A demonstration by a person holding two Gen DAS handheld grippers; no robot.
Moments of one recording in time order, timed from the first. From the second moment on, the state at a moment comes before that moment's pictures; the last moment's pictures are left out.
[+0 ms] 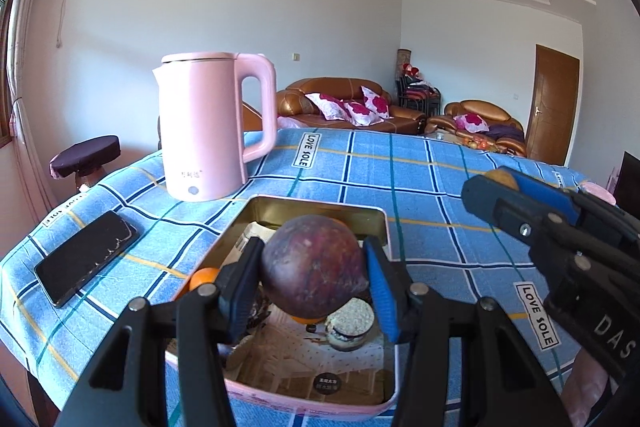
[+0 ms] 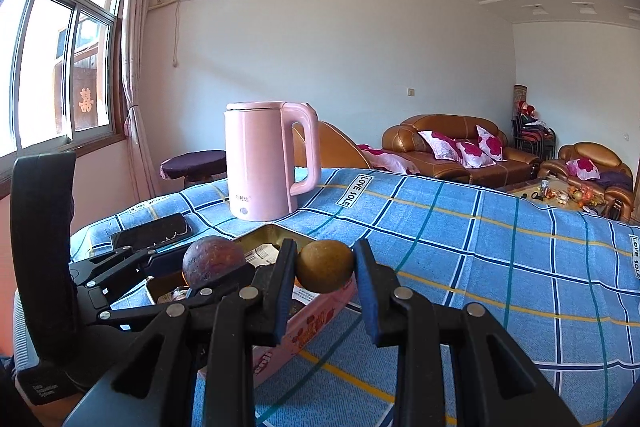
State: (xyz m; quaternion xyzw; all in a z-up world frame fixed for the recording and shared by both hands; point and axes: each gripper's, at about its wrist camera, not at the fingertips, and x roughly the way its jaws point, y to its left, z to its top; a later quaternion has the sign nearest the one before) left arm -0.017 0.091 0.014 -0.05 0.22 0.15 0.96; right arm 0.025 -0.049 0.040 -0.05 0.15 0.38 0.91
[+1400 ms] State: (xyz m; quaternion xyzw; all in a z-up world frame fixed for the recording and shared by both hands) left arm -0.020 0.112 -0.016 -0.06 0.26 0.16 0.95; right arm 0.055 0.022 -0.005 -0.06 0.28 0.41 0.86
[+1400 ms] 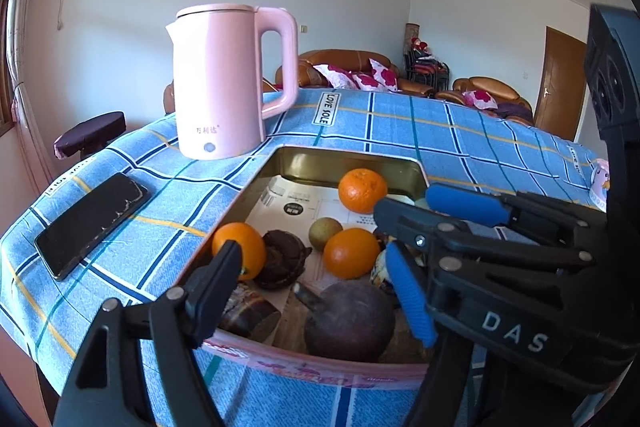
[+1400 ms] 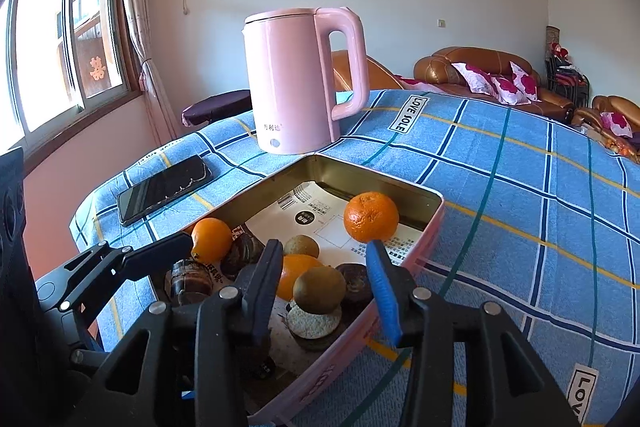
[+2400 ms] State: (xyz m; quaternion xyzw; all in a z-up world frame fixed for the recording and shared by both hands) left arm -0.039 0.115 0.013 -0.05 0.21 0.18 0.96; right arm 0.043 -0.047 0.029 -0.01 0.22 0.34 0.91
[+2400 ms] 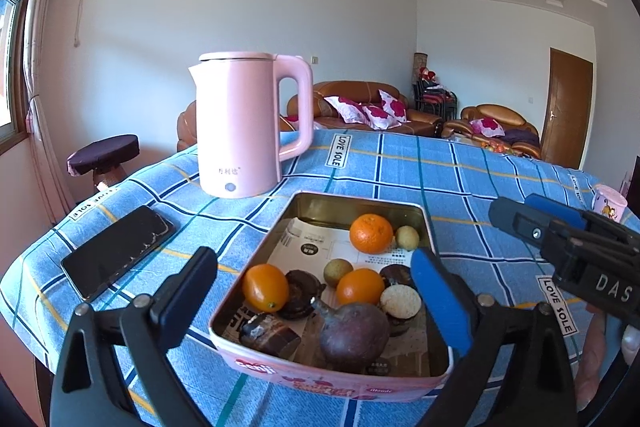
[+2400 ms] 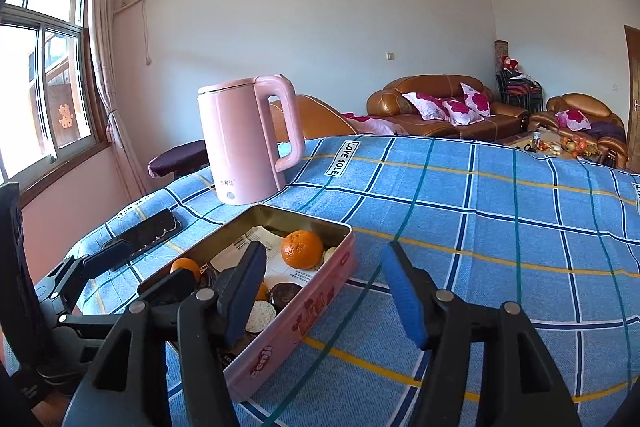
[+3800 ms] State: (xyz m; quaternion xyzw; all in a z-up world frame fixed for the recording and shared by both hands) left arm -0.043 0.094 0.030 -0.03 0.19 0.16 0.97; right arm 0.036 -0.074 0.030 0.01 0.21 0.32 0.92
